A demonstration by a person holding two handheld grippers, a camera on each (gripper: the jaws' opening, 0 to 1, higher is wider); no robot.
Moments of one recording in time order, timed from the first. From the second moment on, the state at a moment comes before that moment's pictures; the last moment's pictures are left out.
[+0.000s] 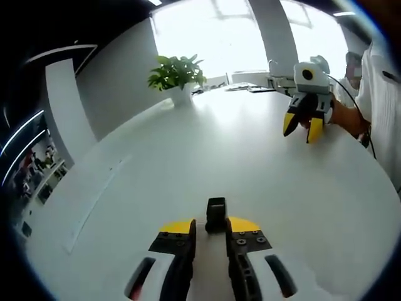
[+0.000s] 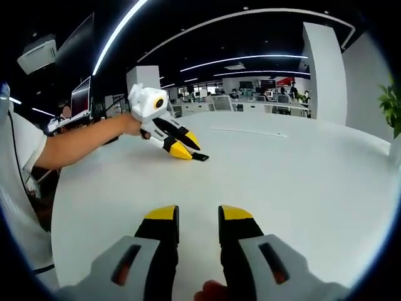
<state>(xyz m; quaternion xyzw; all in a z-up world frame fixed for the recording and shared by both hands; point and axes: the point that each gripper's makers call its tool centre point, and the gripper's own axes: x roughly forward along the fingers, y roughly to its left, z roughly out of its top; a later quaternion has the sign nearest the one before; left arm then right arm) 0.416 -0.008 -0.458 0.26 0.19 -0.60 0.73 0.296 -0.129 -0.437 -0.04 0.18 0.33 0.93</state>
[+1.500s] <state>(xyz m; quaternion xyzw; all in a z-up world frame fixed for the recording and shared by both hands) 0.366 0.056 -0.419 0.14 0.16 -0.44 0.87 0.295 -0.126 -0.426 -0.05 0.16 0.32 0.93</state>
